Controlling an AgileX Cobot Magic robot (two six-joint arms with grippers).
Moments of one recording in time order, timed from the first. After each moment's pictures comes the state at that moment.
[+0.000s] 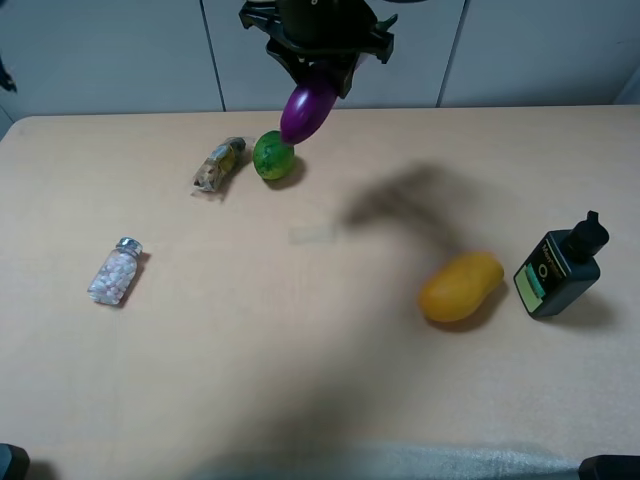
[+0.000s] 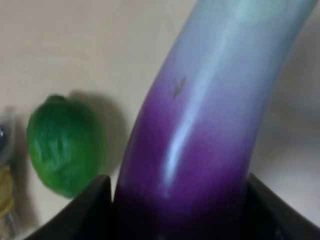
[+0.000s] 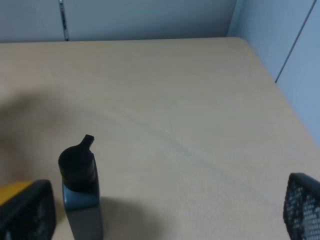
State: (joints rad) left arm -0.67 2.25 -2.16 0.14 1.09 -0.24; right arm -0.02 -0.01 -0.49 -0.08 1.03 0.01
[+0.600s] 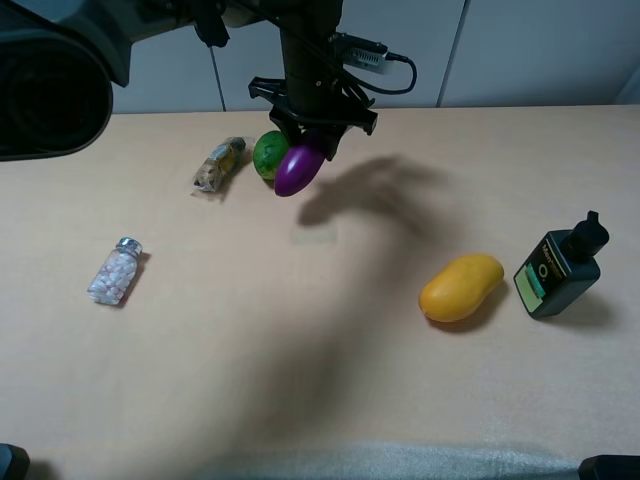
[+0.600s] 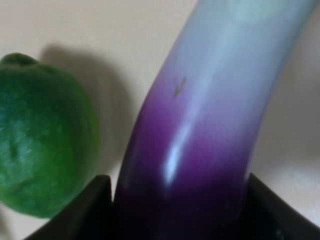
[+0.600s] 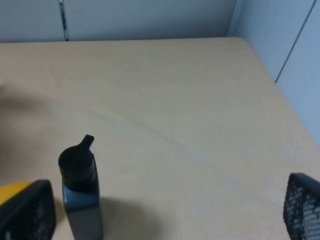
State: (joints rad) left arm -0.65 2.46 -2.22 0.14 1.14 -0.25; right arm -0.02 -0.01 -0.49 -0.08 1.03 0.01
